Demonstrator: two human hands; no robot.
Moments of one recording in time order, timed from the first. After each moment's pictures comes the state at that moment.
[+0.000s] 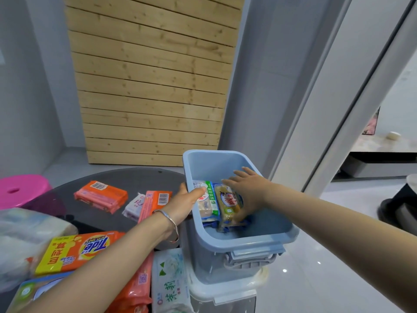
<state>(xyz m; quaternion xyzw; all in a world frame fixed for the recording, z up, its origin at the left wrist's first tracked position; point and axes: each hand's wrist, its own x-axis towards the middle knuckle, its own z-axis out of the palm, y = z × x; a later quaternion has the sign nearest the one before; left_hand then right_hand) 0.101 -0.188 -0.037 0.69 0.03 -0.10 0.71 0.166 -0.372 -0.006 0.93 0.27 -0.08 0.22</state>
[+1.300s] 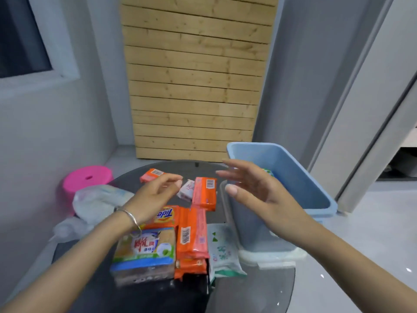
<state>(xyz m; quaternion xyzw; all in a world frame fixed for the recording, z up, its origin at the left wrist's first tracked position) 0.015 -0.047 -0.027 0.86 -0.03 0.06 0.51 -0.010 -0.287 0.030 0.77 0.32 -0.02 -0.55</state>
